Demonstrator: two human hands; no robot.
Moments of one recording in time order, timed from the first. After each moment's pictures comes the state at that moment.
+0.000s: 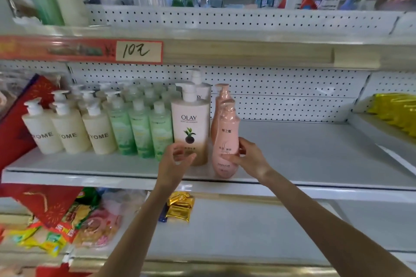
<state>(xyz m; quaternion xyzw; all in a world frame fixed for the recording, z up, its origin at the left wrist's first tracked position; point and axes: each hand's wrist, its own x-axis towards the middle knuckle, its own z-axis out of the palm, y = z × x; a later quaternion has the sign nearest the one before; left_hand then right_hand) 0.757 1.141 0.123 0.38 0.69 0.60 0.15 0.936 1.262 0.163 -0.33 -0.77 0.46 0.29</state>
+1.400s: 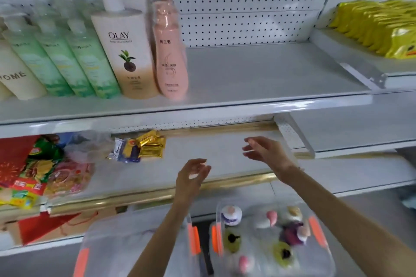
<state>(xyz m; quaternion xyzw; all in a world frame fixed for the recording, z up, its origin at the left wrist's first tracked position) 0.929 1.088 -0.026 0.35 0.65 0.56 0.38 1.123 1.218 0.027 -0.47 -0.58 0.60 0.30</state>
